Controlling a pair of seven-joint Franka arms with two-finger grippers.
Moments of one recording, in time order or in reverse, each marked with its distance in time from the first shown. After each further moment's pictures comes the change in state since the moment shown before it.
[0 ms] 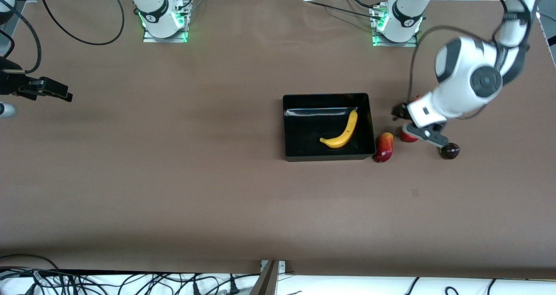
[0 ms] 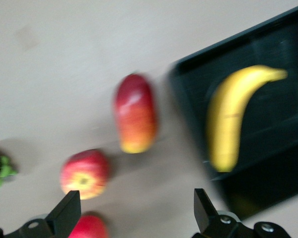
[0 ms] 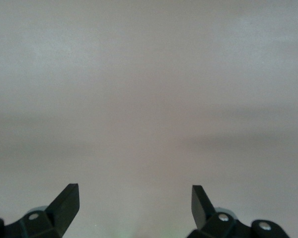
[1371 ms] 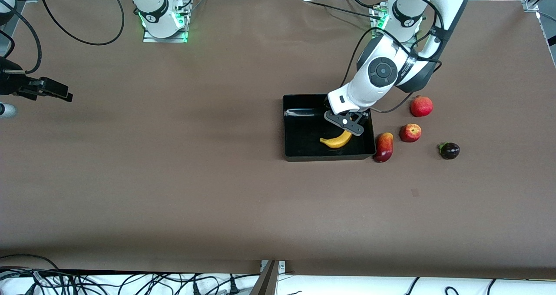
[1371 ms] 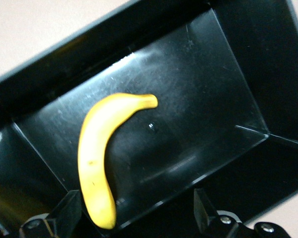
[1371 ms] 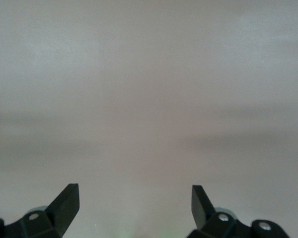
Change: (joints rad) left arm -0.225 0.204 -0.082 0.013 0.056 0.228 -0.172; right arm 0.000 0.001 0.000 0.000 -0.001 -0.002 0.000
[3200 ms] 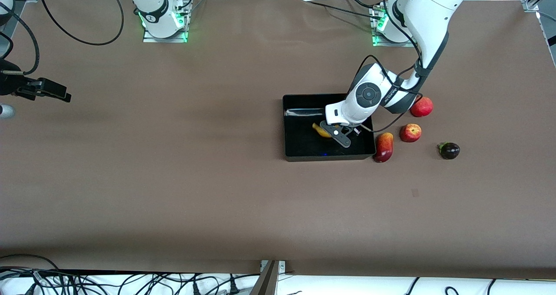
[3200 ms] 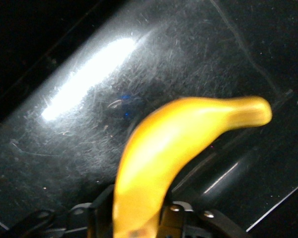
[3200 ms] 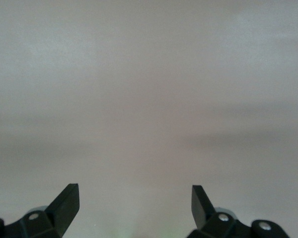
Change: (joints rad) left arm 0.007 0.218 0.015 -0.024 0.149 0.208 0.101; right arm -0.003 0.003 -0.007 0.000 0.000 0.000 0.000
